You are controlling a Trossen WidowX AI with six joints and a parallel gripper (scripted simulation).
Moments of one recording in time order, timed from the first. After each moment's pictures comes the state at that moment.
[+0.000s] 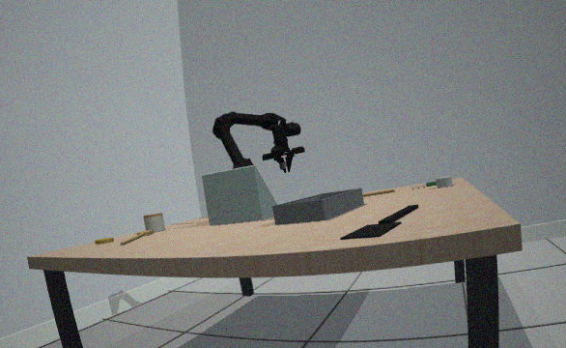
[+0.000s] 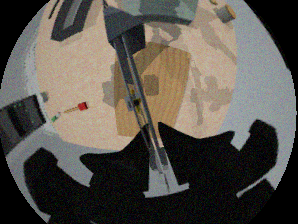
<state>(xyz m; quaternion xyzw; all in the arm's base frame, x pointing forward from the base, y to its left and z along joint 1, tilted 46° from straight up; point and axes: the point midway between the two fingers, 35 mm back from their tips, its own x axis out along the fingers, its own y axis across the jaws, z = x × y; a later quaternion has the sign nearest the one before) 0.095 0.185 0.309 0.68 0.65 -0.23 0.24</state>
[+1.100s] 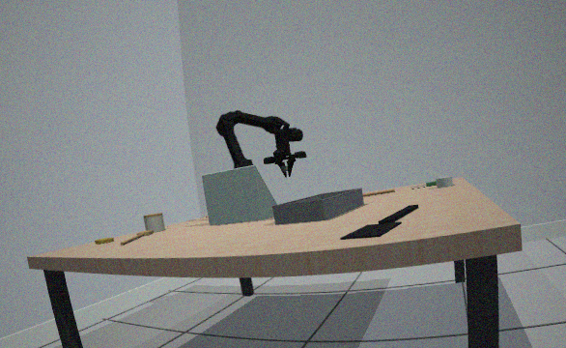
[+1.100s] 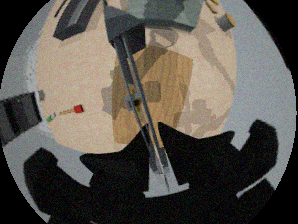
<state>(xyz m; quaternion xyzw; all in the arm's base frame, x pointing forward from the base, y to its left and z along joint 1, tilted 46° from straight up) 0.097 0.199 0.295 0.66 0.65 -0.25 0.28</state>
